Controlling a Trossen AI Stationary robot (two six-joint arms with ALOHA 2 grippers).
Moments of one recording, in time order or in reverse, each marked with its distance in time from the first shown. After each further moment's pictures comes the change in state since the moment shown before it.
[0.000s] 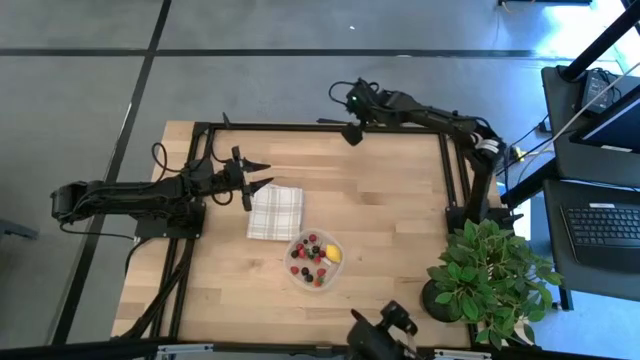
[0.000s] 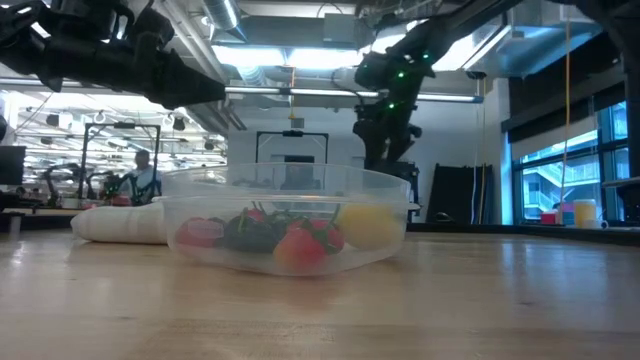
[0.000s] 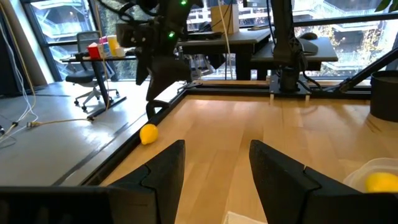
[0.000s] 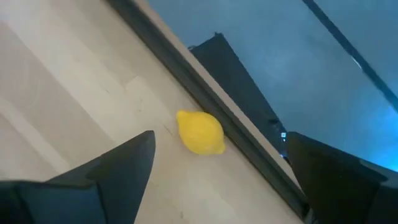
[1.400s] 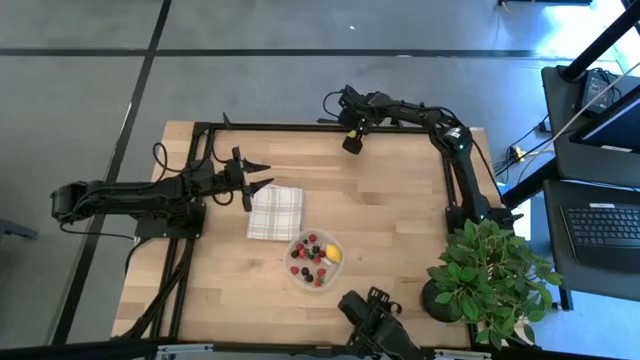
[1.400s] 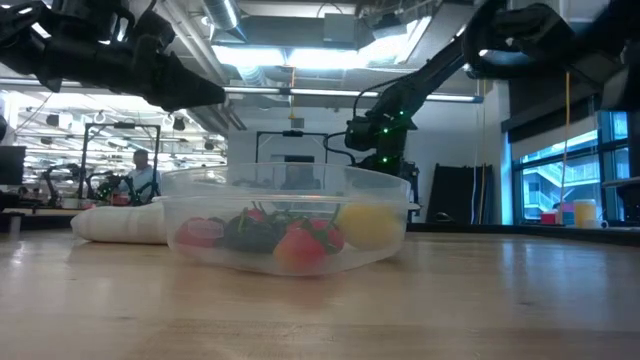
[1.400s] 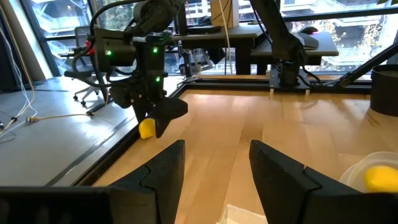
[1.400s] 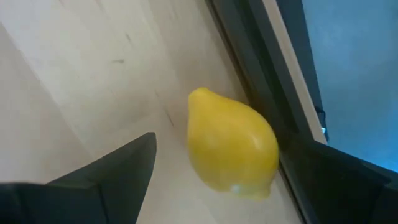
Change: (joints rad) left arm 0.000 0.000 0.000 -0.023 0.000 -0.002; right arm -0.091 0.342 0.164 -0.098 -0.188 -0.287
